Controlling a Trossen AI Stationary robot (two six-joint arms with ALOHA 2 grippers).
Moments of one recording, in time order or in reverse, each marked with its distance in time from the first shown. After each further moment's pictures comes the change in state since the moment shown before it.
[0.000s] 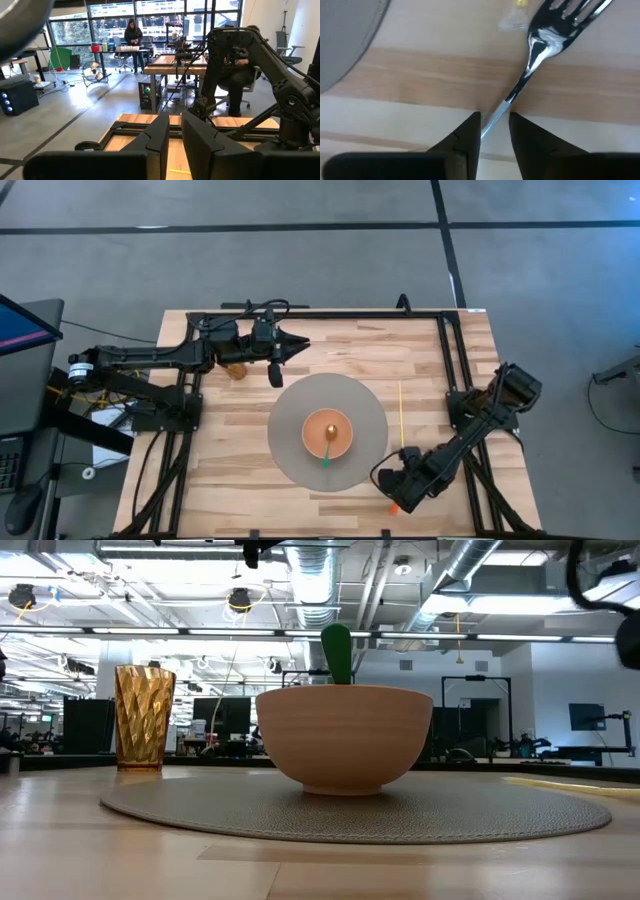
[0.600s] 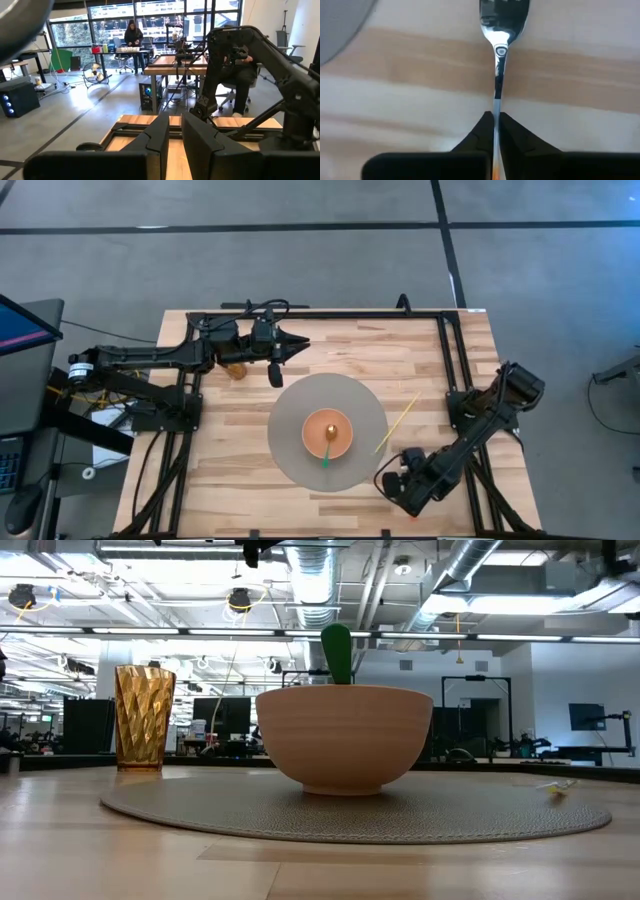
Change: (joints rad) left arm 0.000 0.000 0.000 0.004 0.000 0.011; right arm 0.032 -0.052 0.056 -0.108 -0.029 -0.013
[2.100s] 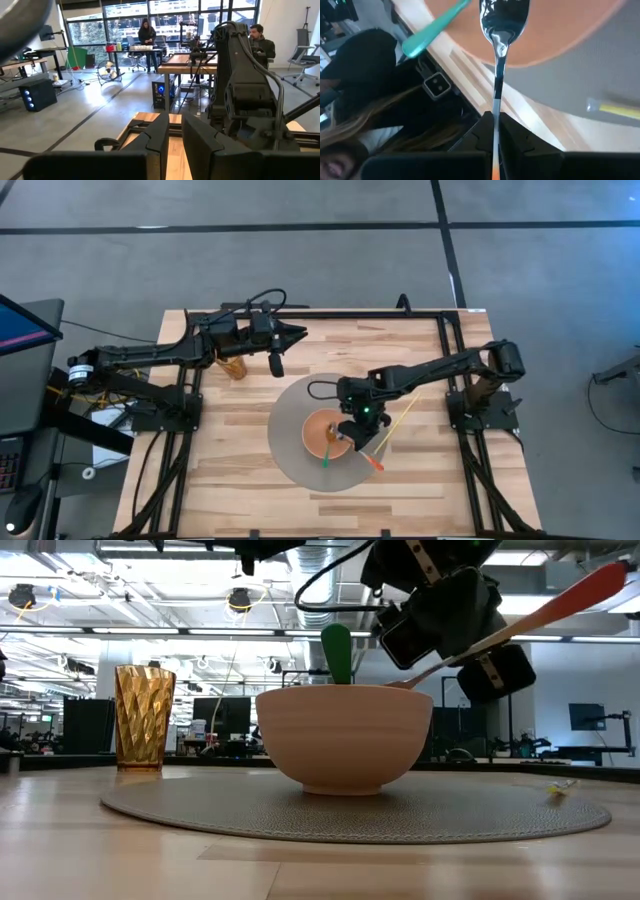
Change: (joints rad) left arm 0.074 0.000 0.000 -0.005 0.000 0.001; right arm -0.784 -0.017 0.081 0.216 -0.760 -1.252
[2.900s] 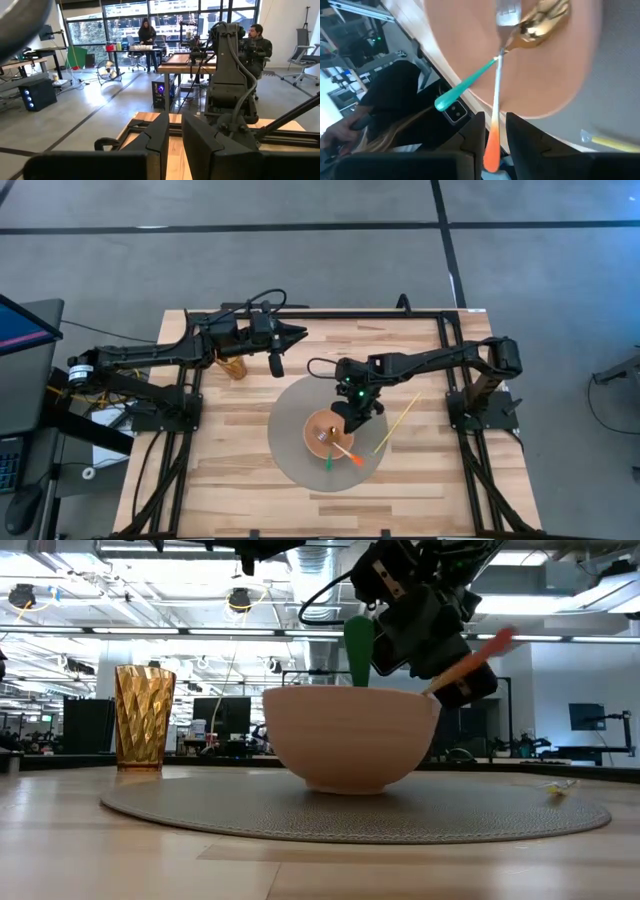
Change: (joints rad) left arm 0.000 0.000 0.000 -0.002 0.000 0.000; right arm -0.122 0.006 0.001 0.078 -0.010 0.020
